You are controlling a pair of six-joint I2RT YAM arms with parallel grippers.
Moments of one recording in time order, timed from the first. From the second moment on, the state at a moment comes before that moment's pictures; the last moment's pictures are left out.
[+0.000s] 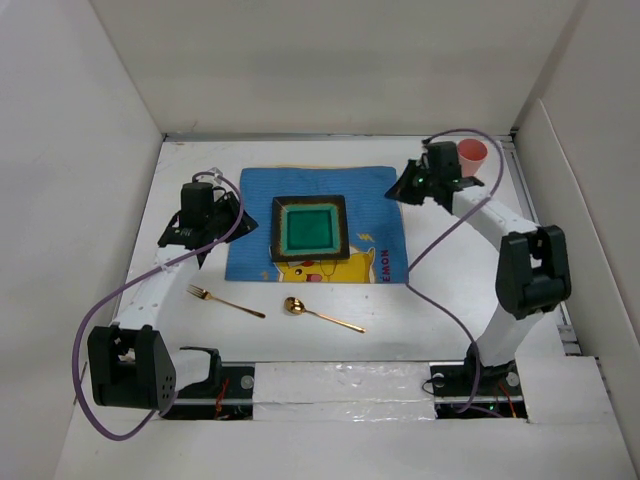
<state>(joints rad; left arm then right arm) -0.10 1.20 0.87 -0.35 0.24 -0.53 0.24 1.77 1.28 -0.21 -0.31 0.62</state>
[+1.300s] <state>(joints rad) -0.10 1.21 0.89 -0.37 0.24 -0.49 -0.11 2.06 1.94 -0.63 0.27 0.45</state>
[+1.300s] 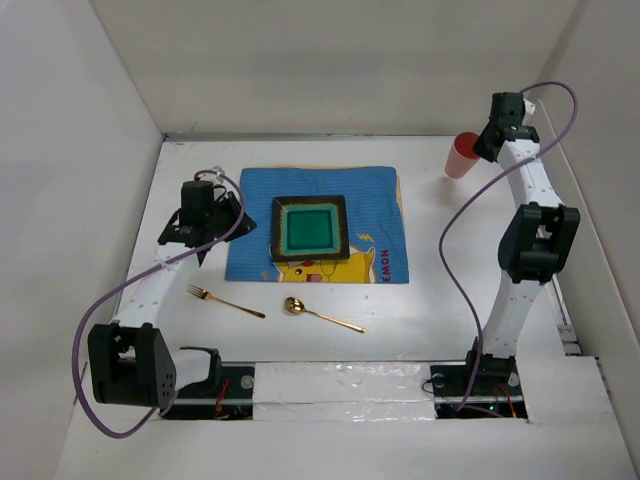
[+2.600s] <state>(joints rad) -0.10 1.23 0.91 -0.38 0.25 -0.49 0.31 2.26 2.15 -0.73 0.24 0.36</state>
